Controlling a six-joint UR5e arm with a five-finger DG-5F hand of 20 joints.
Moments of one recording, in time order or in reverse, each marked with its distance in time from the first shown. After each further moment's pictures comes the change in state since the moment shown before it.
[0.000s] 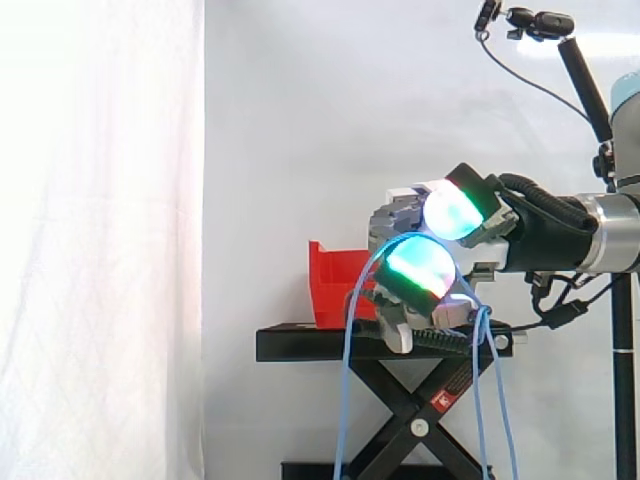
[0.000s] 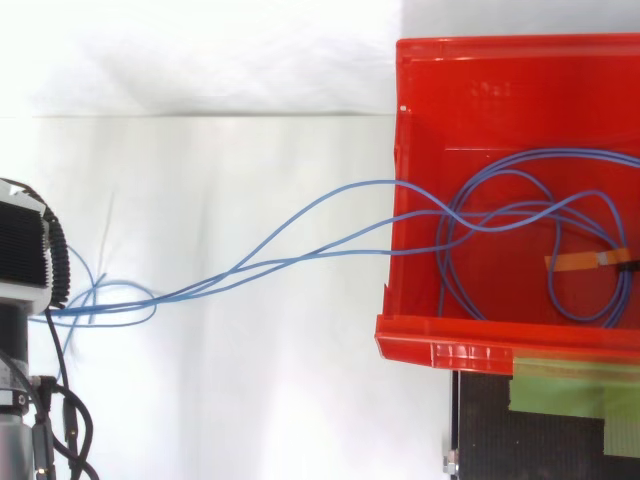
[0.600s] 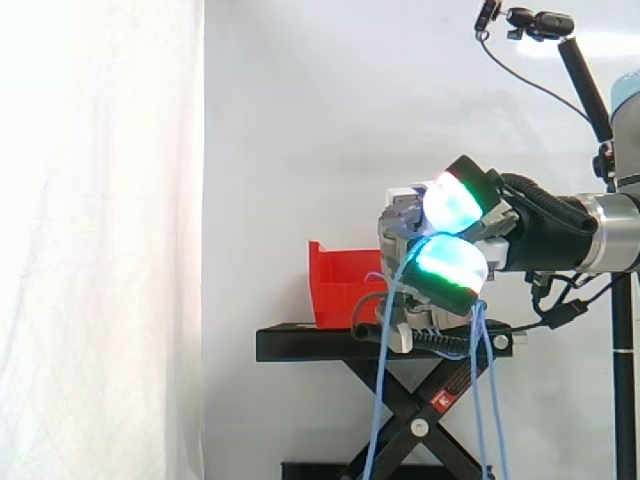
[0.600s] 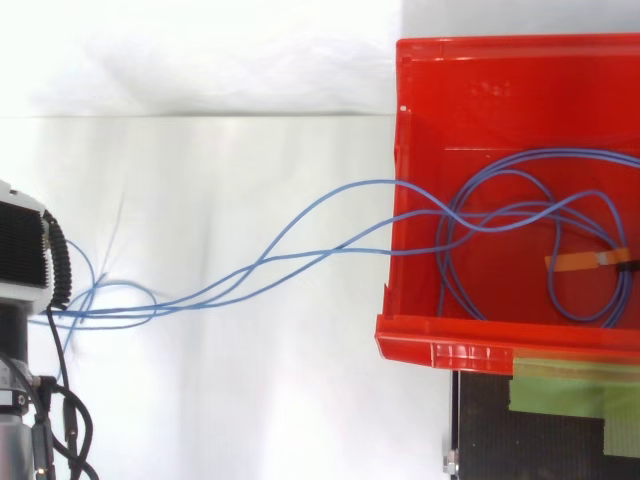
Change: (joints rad) arm 0.000 0.001 0.000 0.000 0.000 0.000
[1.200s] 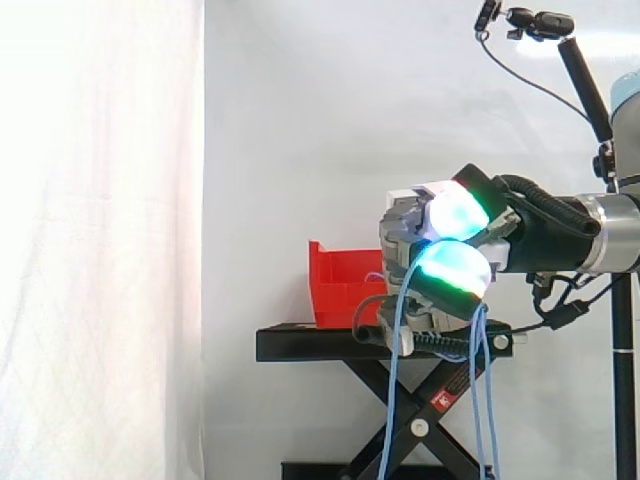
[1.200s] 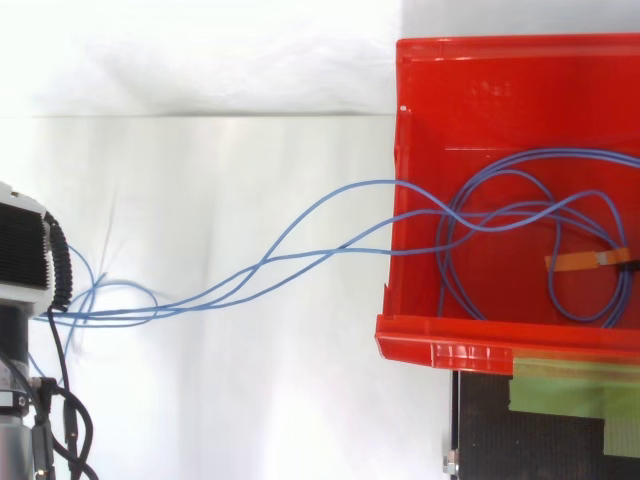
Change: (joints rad) arm 0.000 0.000 0.000 -0.008 0.000 0.000
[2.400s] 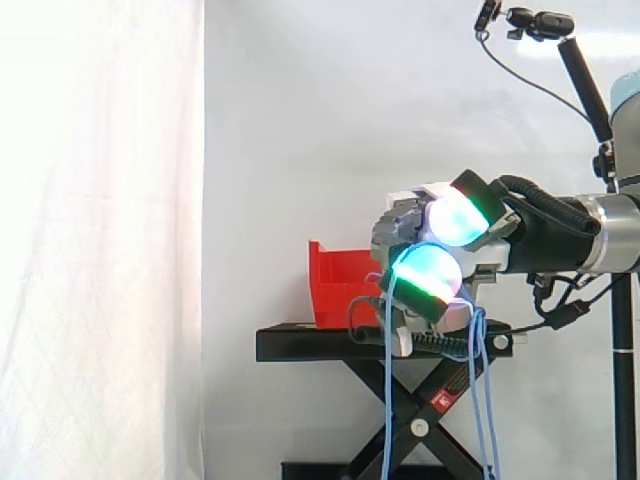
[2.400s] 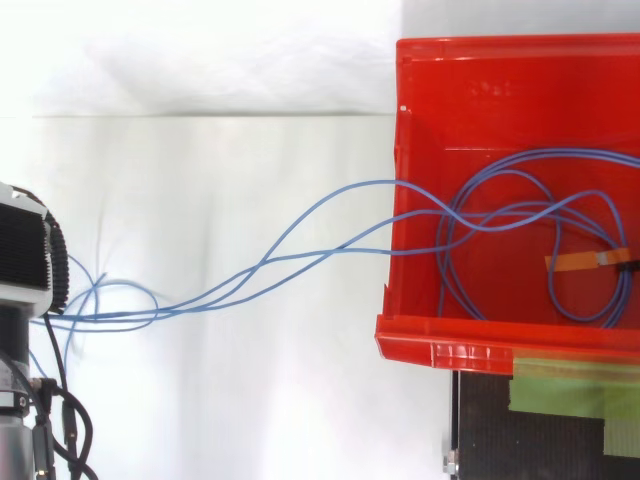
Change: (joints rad) arm 0.000 0.000 0.000 -0.003 0.000 0.009
